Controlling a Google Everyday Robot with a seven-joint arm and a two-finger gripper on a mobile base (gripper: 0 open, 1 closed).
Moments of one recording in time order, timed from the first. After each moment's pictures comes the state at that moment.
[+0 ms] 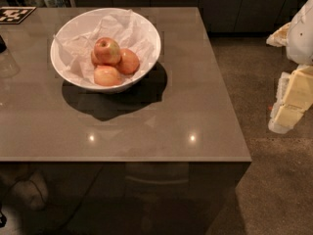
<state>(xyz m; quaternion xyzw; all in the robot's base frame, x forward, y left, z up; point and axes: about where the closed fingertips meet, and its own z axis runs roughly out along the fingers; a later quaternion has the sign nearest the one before) 0.438 -0.217 0.976 -0.60 0.78 -0.03 0.16</state>
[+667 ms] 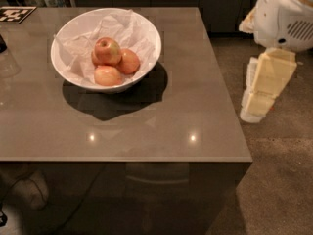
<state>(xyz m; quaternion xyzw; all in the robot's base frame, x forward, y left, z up) 0.440 -0.160 1.001 -0.63 0.76 -0.04 0.15</state>
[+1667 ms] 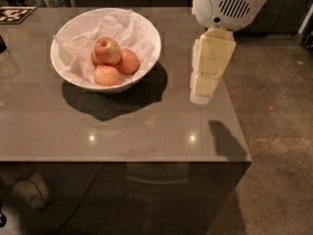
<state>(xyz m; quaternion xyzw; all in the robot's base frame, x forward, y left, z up) 0.464 -0.080 1.021 -0.66 0.73 -0.04 0.17</state>
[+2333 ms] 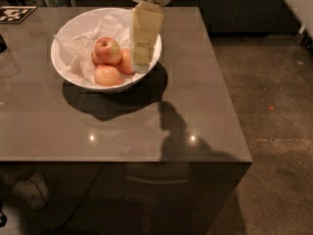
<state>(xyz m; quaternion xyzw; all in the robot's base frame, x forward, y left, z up) 0.526 0.018 1.031 -0.70 0.69 -0.02 0.18</state>
